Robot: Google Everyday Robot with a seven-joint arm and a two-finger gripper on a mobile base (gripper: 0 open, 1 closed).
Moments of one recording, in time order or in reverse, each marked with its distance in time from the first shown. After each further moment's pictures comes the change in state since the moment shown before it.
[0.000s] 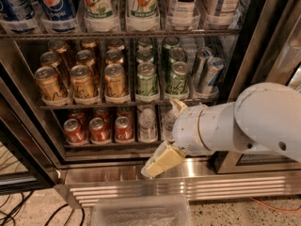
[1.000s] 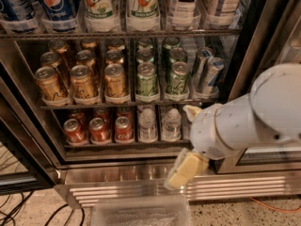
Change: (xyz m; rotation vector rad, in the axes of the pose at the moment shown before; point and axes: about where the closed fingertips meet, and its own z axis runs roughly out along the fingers) arm 0.033 0.011 -0.038 -0.103 0.190 -0.039
